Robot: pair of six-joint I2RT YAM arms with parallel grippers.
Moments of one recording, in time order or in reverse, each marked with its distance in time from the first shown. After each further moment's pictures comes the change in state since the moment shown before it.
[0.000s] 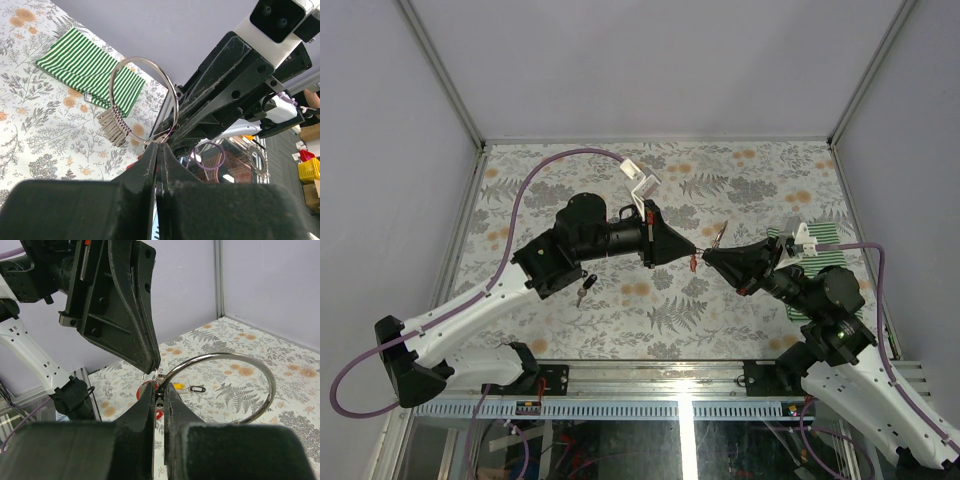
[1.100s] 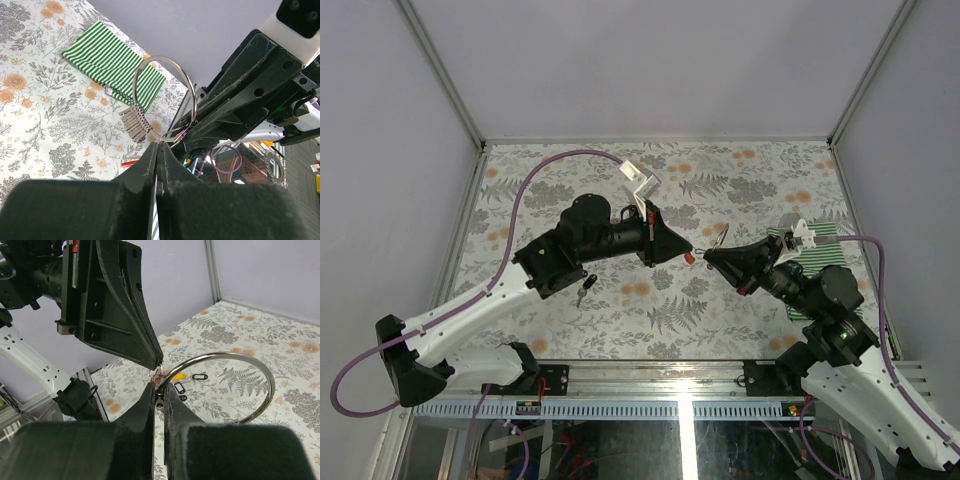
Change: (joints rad) left arm -0.006 0.003 0.000 -0.063 -0.080 0.027; right arm 0.000 -0.005 0.015 -0.086 0.056 0.056
